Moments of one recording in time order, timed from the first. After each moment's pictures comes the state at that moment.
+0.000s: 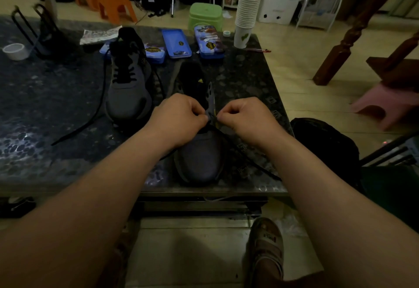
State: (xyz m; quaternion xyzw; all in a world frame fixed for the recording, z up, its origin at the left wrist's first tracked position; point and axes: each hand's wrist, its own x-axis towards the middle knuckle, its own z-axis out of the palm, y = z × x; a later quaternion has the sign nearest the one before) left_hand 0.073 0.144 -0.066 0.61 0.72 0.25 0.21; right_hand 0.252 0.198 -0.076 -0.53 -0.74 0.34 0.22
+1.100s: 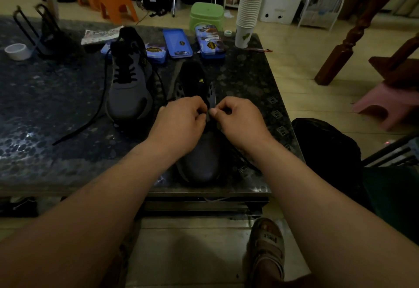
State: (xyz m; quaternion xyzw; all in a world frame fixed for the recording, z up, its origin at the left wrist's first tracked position) left_hand 0.079 0.136 -0.084 0.66 0.69 0.29 0.11; right_hand 0.230 0.196 -0.093 -0.55 -0.74 0.28 0.27
